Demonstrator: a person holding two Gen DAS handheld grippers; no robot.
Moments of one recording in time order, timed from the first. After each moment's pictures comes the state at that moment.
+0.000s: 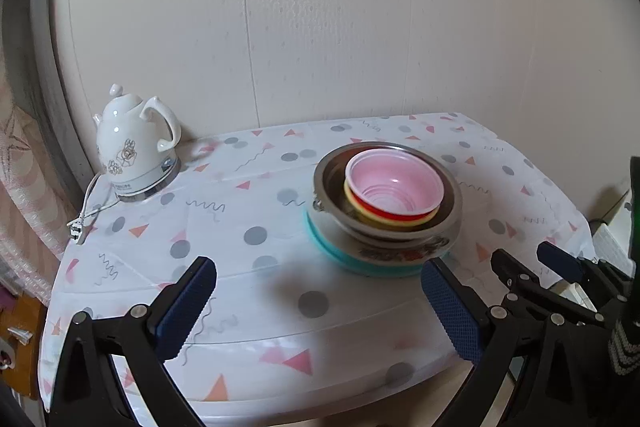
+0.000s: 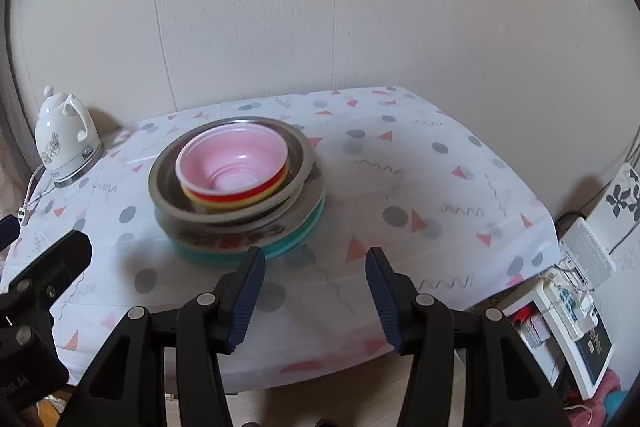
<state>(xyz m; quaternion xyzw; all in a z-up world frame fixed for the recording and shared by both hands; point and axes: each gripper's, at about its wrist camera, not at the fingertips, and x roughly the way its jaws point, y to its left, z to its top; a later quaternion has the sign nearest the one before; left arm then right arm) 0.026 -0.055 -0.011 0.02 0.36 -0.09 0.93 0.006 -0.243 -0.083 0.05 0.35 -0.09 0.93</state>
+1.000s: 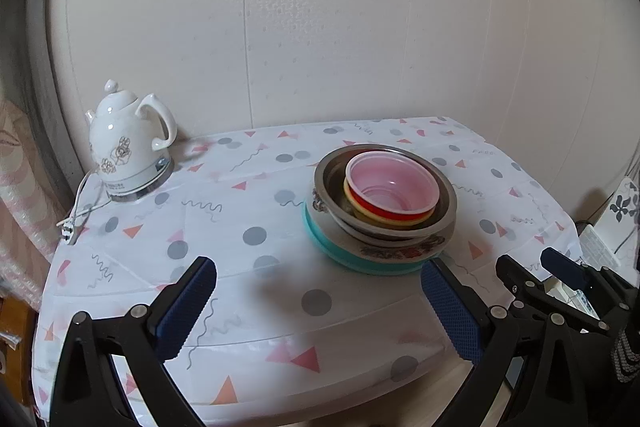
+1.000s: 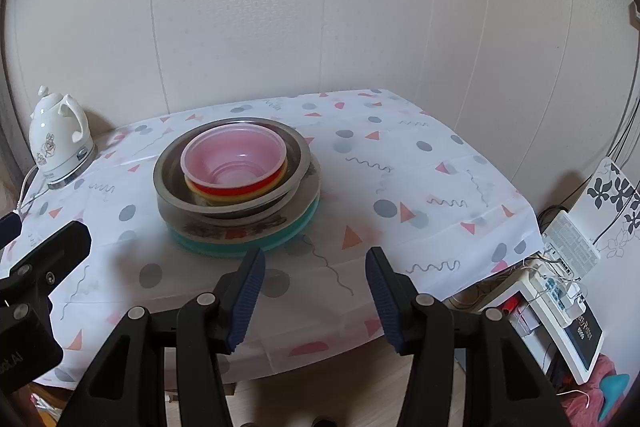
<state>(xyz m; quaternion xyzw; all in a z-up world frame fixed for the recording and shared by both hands) 0.024 -0.042 -0.008 0.01 0.35 -0.12 0.93 -0.010 -0.228 -0.074 0.05 0.34 -0.12 0.93</state>
